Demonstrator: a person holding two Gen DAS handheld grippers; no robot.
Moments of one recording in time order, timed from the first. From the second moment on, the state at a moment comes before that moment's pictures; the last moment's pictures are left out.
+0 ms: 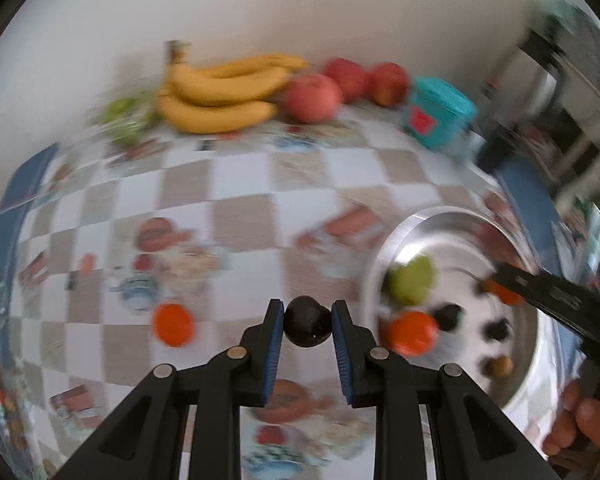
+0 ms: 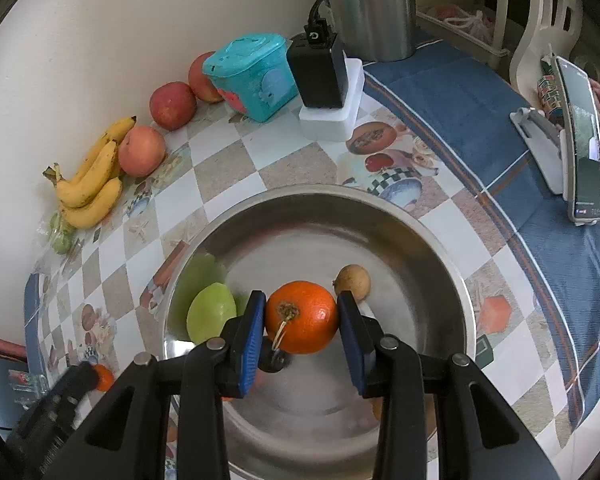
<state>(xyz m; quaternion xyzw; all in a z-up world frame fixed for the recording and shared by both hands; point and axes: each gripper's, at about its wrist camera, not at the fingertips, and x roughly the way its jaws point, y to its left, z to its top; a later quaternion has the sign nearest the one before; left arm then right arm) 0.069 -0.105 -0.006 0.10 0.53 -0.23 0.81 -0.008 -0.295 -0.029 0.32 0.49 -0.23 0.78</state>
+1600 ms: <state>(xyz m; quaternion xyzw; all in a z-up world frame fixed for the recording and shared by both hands) 0.074 -0.105 -0.027 0.03 0.57 -0.23 0.79 0.001 -0.290 -0.044 0.31 0.50 -0.20 0.78</state>
